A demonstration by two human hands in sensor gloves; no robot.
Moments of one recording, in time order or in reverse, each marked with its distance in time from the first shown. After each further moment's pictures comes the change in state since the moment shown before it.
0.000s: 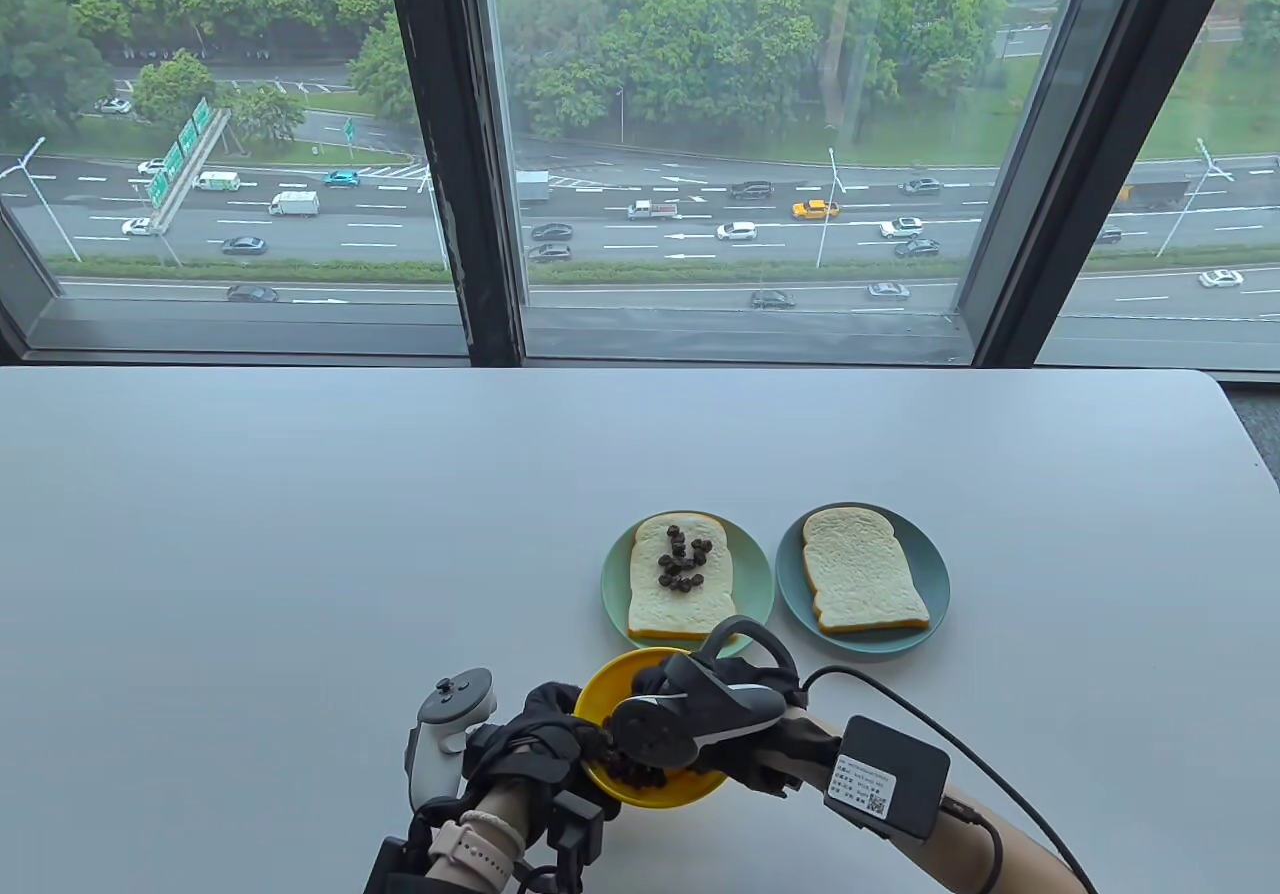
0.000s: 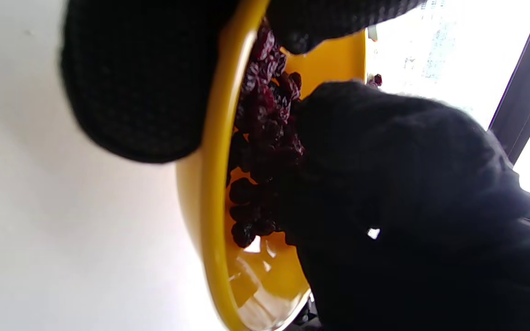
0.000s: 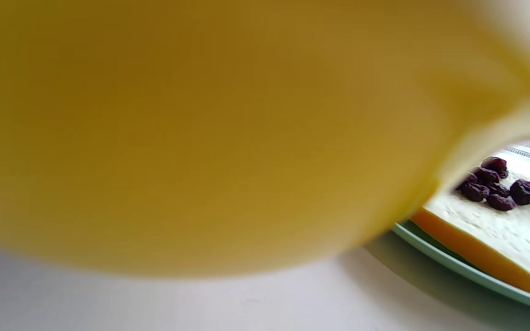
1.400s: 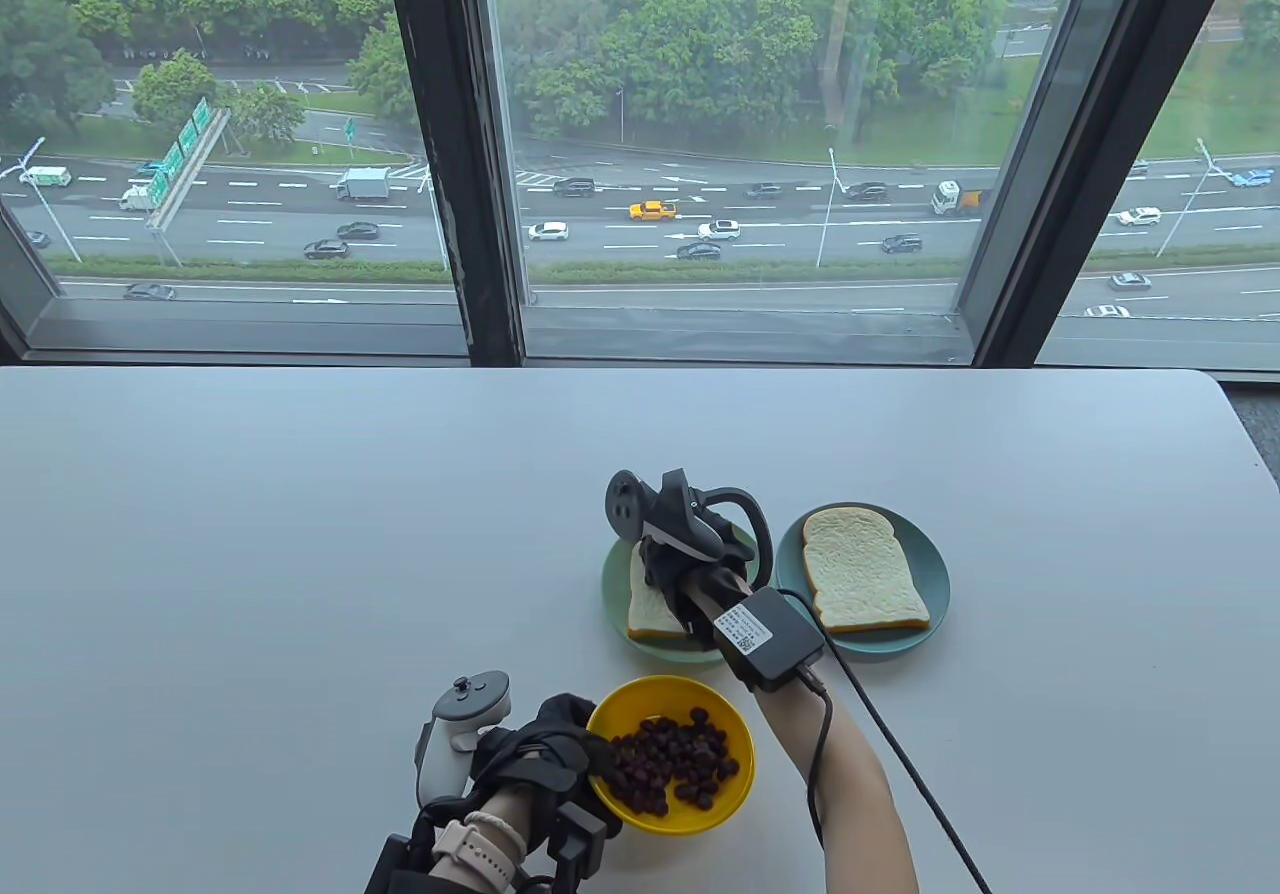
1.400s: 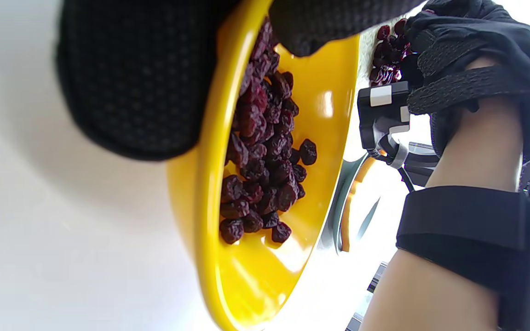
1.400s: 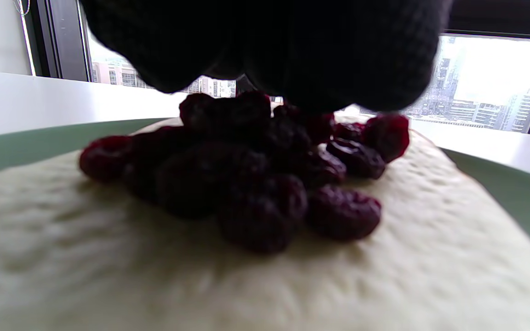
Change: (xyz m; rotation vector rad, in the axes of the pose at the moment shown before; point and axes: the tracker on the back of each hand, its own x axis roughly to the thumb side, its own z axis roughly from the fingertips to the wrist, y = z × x) left_hand -0.004 -0.008 -0.003 -0.061 0.052 -0.084; right_hand -0.133 0.041 -0.117 0.023 0.738 -0.086
